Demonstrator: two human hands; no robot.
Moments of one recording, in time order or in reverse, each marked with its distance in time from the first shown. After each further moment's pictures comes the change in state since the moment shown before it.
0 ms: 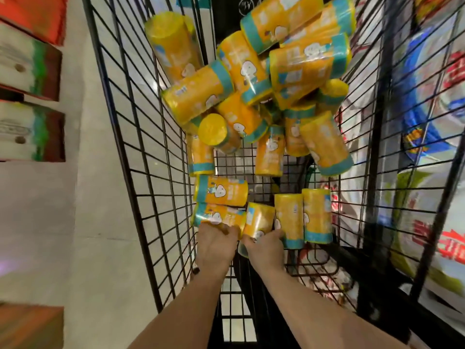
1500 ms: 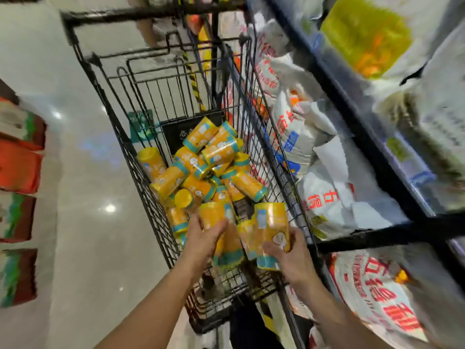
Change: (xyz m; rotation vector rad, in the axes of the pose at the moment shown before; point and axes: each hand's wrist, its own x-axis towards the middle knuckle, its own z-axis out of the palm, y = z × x) left_hand -0.141 0.077 -0.156 -0.491 -0.583 0.557; right_hand -0.194 0.041 -0.146 0.836 0.220 -0.375
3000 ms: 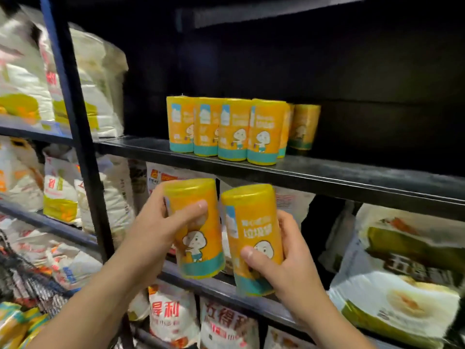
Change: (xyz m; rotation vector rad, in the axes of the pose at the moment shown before) left_hand -0.586 0.099 0.235 0.210 -1.075 0.741; right_hand -0.606 -0.006 -0.308 0.275 0.730 -0.840
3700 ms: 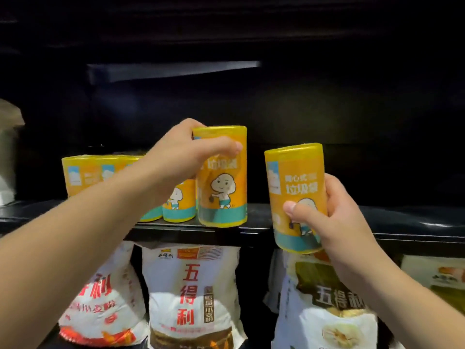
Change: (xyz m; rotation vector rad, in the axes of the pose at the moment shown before) left_hand 0.104 0.147 0.168 0.354 -0.299 0.250; right_hand 0.027 -0.120 -0.164 -0.207 0.344 -0.138
